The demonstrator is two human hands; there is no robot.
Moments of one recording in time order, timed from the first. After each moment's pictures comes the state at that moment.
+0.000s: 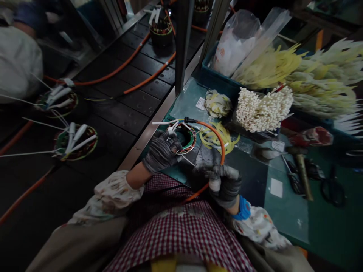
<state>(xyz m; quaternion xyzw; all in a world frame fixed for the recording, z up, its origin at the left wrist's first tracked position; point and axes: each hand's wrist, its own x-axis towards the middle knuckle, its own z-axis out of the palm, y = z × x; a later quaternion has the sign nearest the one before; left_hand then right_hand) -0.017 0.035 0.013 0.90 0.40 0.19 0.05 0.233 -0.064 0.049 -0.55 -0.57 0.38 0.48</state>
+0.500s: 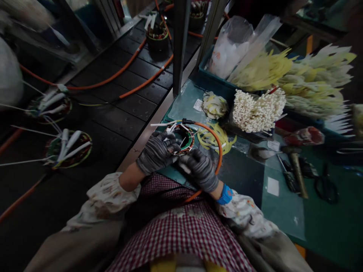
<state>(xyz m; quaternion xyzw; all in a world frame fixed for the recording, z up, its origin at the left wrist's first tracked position) -0.027 0.041 0.023 0.91 0.32 0.27 -0.02 0.212 -0.019 0.042 -0.55 -0.71 0.34 0.28</state>
